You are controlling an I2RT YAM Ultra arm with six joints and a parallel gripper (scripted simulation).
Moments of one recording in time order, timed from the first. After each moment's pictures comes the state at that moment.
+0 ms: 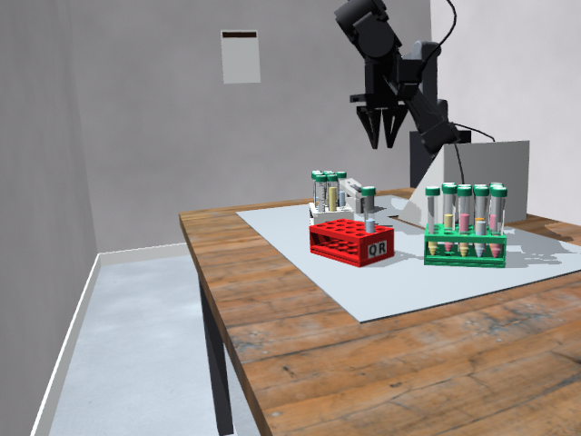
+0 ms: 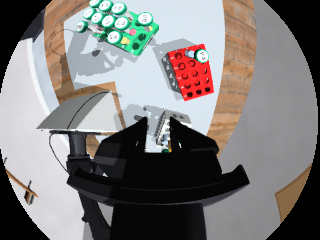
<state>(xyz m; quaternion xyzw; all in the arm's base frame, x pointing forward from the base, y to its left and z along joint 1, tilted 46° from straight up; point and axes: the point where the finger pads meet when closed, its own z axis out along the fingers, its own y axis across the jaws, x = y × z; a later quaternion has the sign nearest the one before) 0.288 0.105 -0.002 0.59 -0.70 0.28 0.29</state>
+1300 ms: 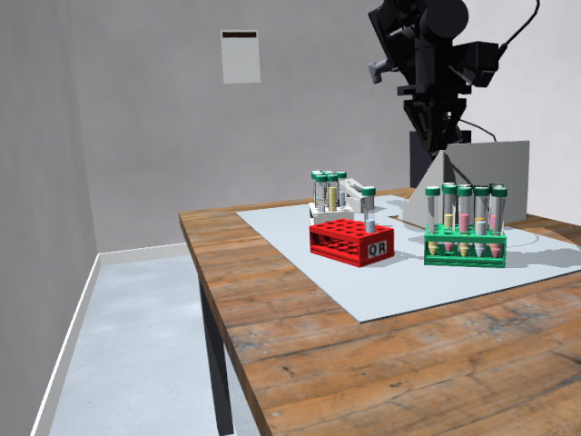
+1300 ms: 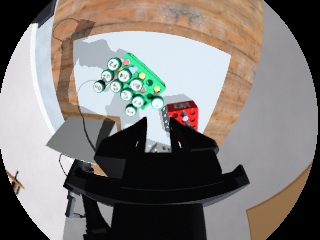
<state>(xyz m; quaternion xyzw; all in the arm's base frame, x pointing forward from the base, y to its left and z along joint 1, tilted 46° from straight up) 0.288 0.207 -0.105 0.66 -0.65 0.25 0.30</state>
